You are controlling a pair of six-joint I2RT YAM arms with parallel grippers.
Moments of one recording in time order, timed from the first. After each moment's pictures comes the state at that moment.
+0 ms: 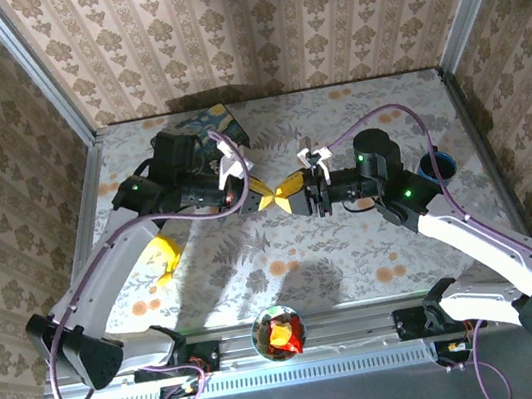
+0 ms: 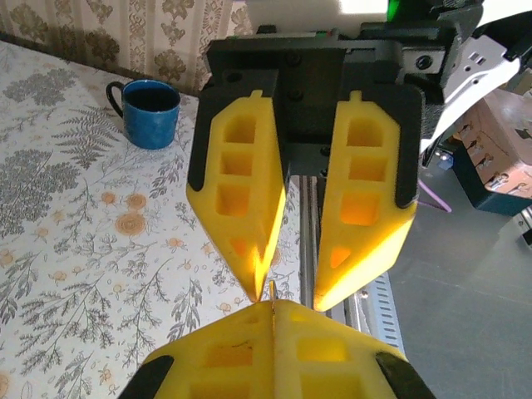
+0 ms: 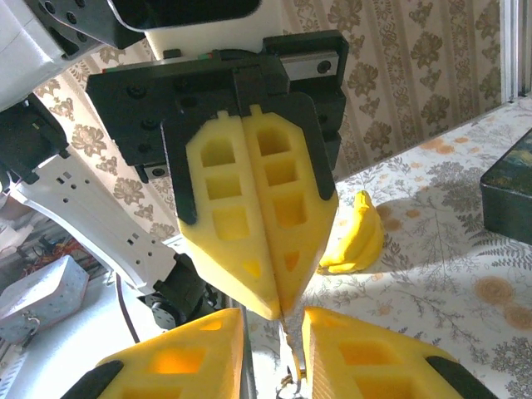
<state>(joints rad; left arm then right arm) -0.59 1.30 1.37 -0.78 1.02 0.33 0.59 1.12 0.95 0.01 -0.79 0.23</state>
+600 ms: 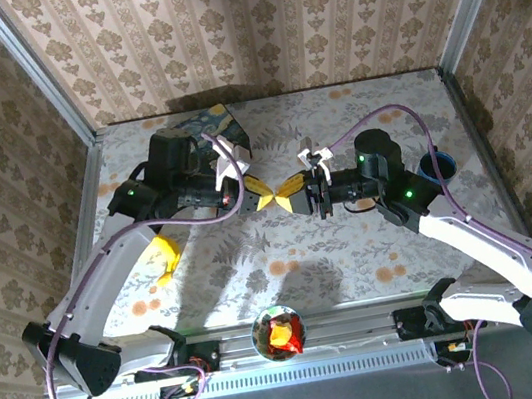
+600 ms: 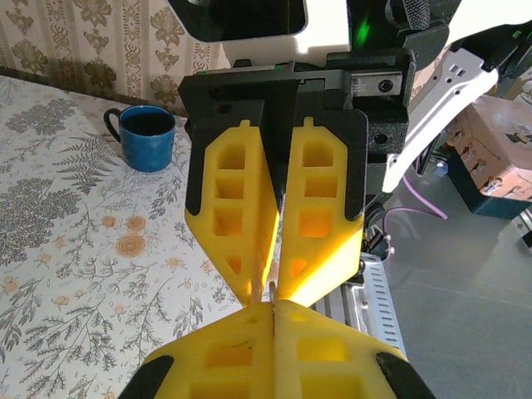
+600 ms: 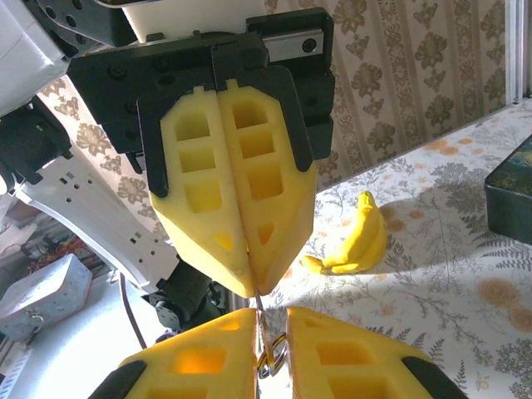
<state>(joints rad) -0.59 1.27 1.35 -0.72 1.05 0.32 0.59 1.12 0.95 0.00 -0.80 0.23</state>
